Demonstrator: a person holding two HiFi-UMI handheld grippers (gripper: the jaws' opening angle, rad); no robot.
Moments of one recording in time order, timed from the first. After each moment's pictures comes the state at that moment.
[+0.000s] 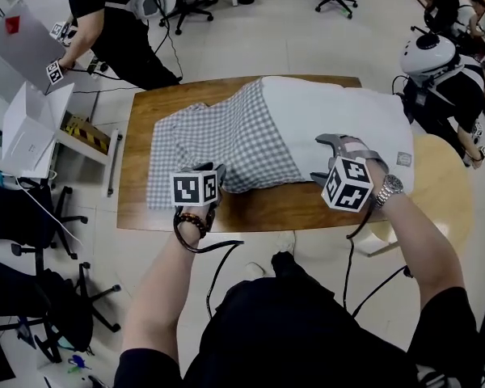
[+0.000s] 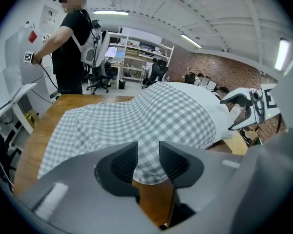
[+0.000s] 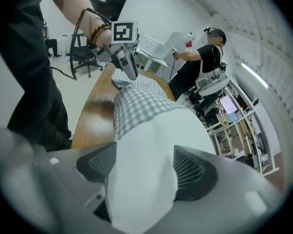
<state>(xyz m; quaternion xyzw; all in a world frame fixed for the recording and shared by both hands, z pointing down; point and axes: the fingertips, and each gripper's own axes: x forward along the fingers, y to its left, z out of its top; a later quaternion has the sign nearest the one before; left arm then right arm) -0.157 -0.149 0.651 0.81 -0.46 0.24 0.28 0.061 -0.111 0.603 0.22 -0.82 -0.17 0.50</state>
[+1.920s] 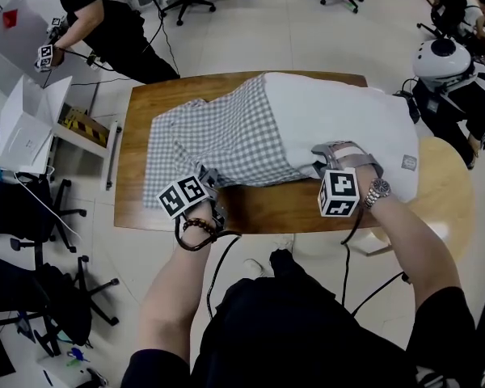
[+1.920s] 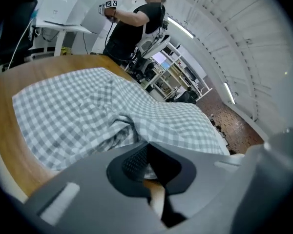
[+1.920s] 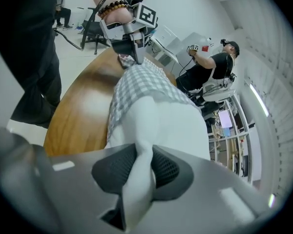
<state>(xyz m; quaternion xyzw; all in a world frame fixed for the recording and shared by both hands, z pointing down) -0.187 -0.166 0.713 0.69 -0.53 0.01 0.50 0.070 -0.157 0.661 0.22 -0.75 -0.29 0.56</state>
